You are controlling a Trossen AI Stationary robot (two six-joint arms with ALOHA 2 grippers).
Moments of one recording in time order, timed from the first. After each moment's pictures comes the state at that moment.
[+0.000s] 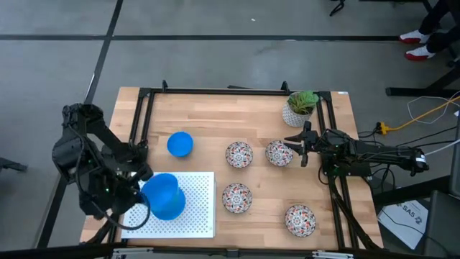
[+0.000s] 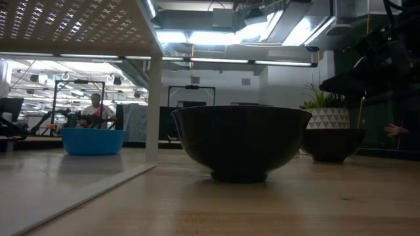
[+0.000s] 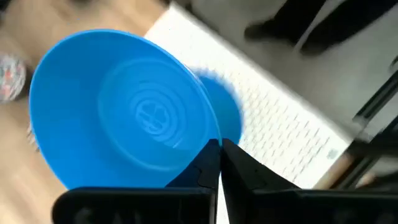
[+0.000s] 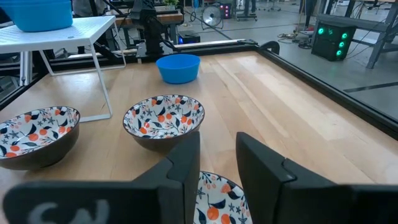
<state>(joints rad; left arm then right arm) -0.98 1.39 1.87 -1.56 -0.22 -0.09 -0.14 0.19 0.01 0.03 0.05 0.04</state>
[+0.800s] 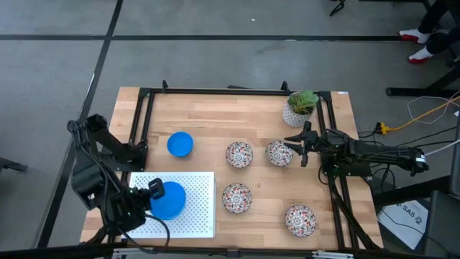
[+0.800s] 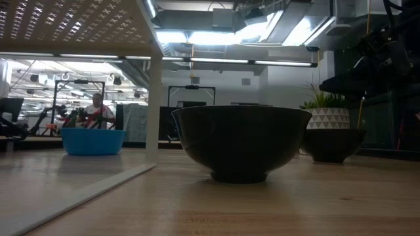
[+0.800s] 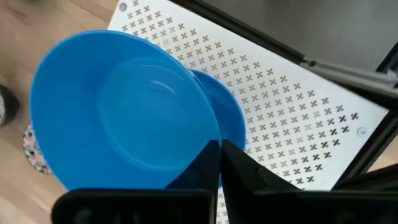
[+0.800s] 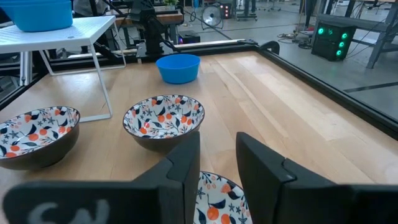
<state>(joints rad) -0.96 1.54 1.86 -1.57 -0.19 0.11 -0.14 0.19 0.01 0.03 0.05 0.04</state>
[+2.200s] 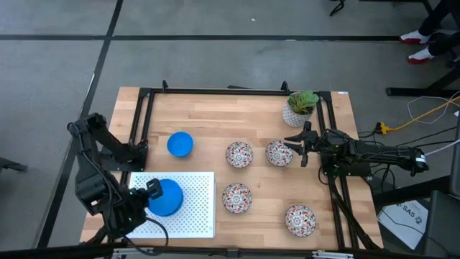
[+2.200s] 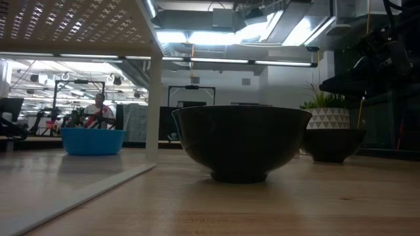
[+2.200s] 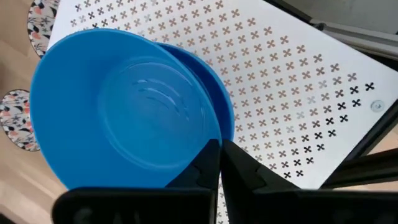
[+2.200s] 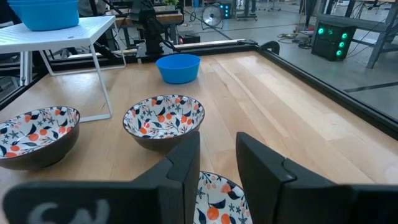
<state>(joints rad) -1.01 1.52 1.71 -1.57 -0.21 0.04 -0.14 0.19 0.01 0.03 0.05 0.04</state>
